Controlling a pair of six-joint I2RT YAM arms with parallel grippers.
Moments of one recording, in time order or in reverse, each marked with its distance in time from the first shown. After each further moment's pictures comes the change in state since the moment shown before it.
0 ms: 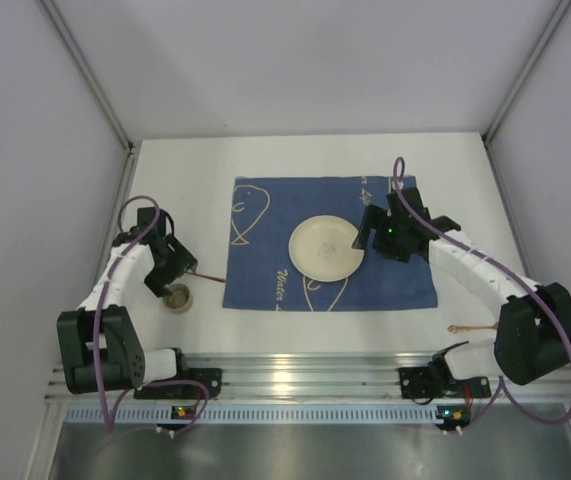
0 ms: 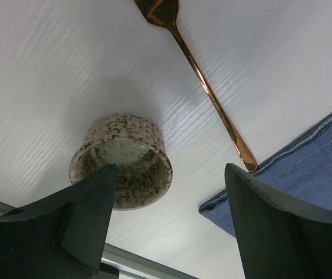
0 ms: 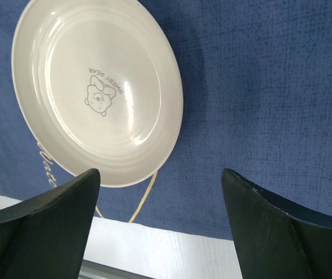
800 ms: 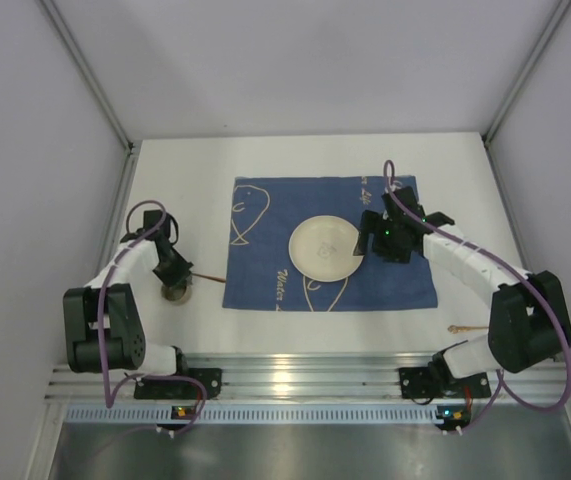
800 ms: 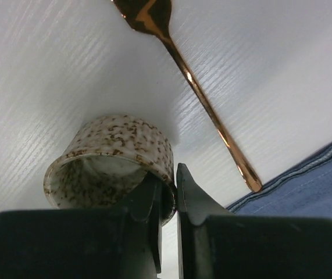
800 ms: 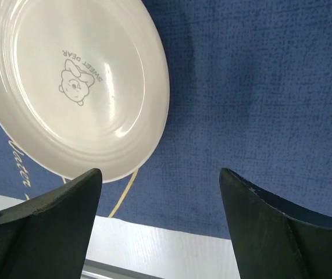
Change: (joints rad) left arm 0.000 0.108 -0.058 0.111 0.058 -0.007; right arm -0.001 0.069 0.021 -0.043 -0.008 -0.077
